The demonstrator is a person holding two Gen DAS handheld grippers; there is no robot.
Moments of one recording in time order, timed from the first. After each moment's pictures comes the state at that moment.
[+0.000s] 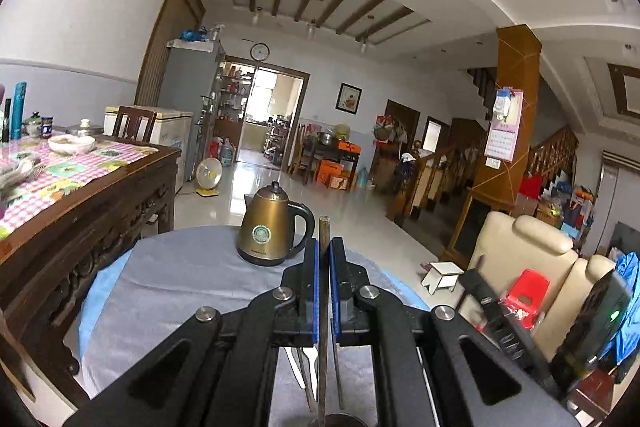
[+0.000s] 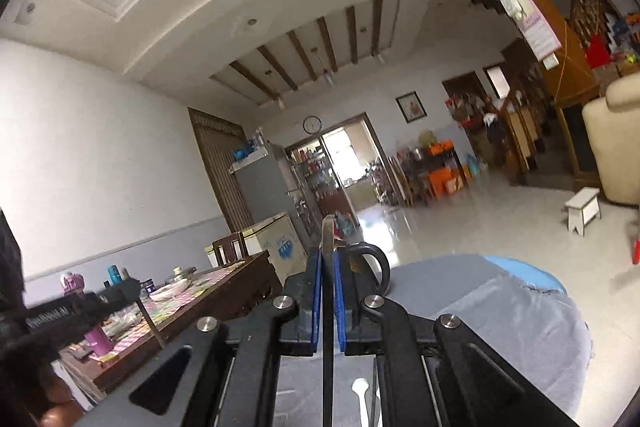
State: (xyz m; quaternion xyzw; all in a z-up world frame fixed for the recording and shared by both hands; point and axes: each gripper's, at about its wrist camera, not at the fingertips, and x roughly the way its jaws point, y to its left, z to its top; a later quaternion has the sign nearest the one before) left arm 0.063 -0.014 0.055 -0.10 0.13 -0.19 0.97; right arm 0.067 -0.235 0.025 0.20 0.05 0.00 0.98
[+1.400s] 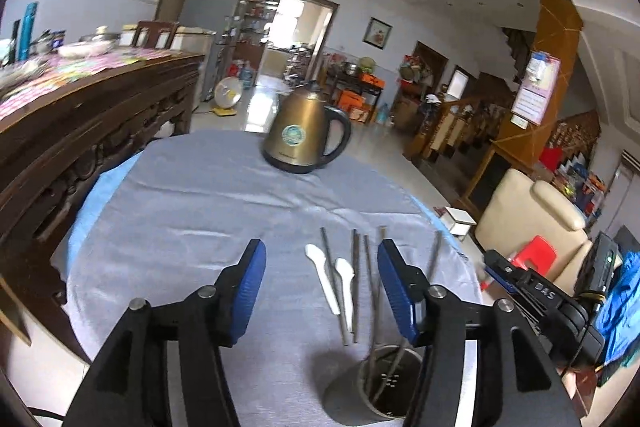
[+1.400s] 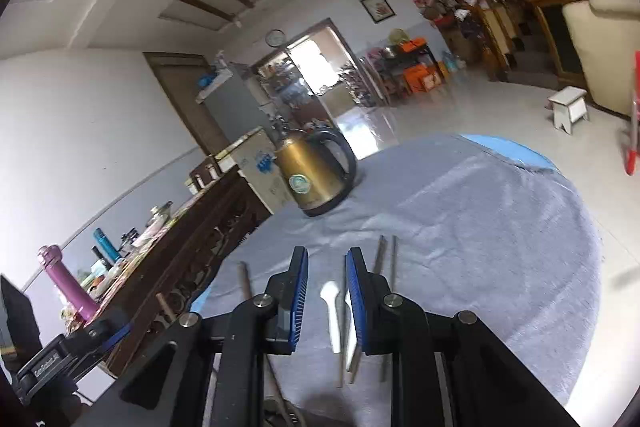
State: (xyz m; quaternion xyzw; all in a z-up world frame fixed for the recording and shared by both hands) left arm 0.098 0.012 -0.038 -0.13 0.27 -0.17 0.94; right arm 0.106 -0.301 -0.080 0.29 0.24 0.00 0.93
